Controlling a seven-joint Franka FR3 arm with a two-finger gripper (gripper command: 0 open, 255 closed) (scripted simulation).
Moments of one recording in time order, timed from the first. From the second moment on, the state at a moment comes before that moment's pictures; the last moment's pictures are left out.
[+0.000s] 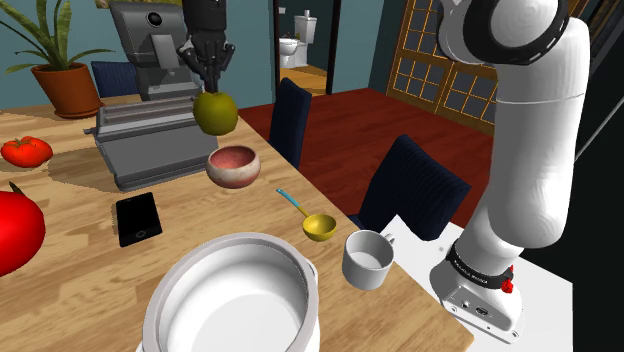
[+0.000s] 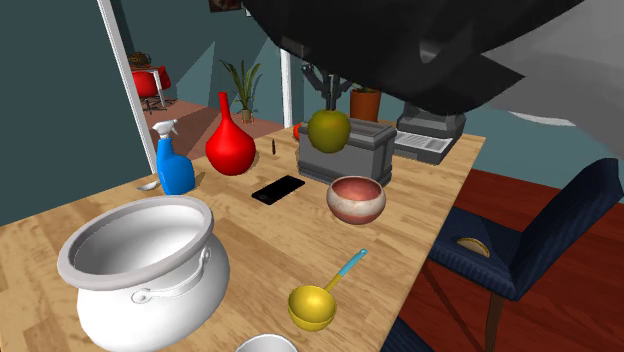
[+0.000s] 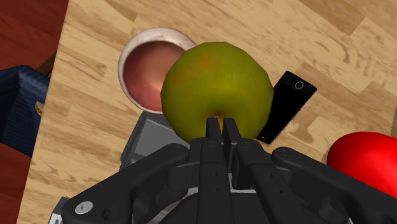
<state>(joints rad) 0.09 0.36 0.48 -1.19 -0.18 1.63 0.32</state>
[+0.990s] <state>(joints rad) 0.04 0.48 0.44 -1.06 -0.21 1.62 0.20</state>
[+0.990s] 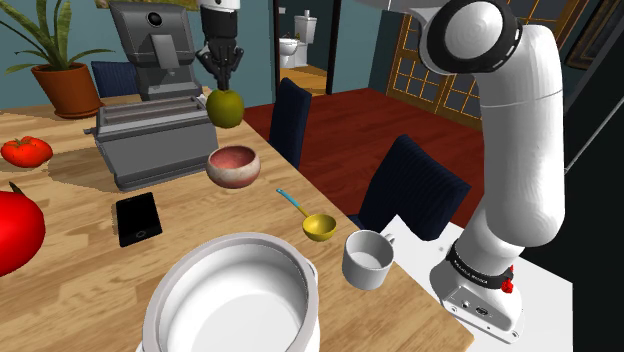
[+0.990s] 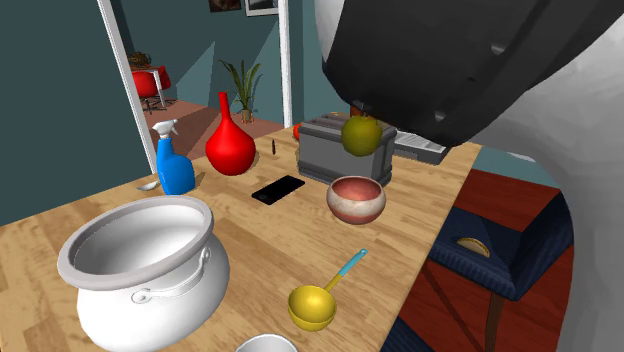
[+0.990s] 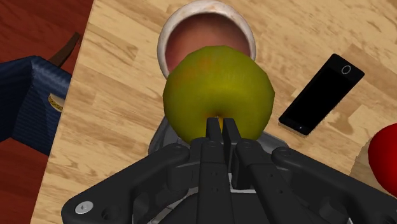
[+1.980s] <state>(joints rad) -0.01 0.43 0.44 -1.34 -0.19 1.85 0.21</state>
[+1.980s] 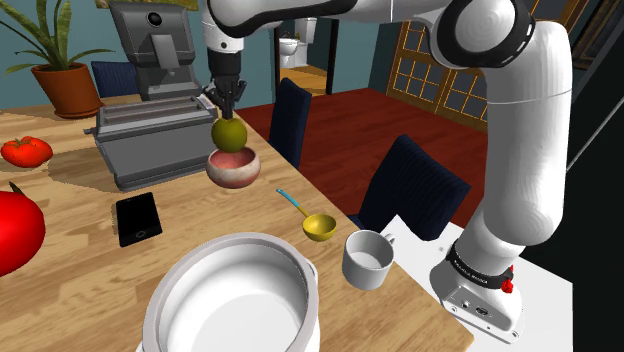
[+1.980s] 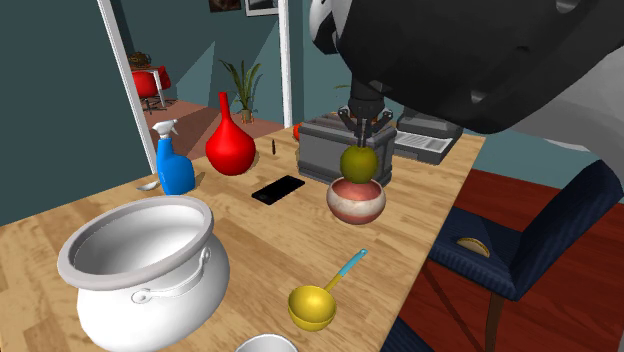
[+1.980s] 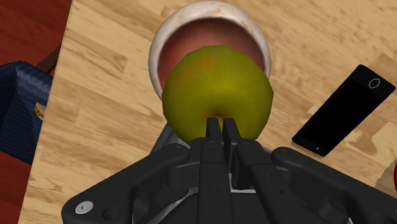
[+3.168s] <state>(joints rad) -0.02 0.42 0.44 -1.37 -0.19 1.87 0.21</state>
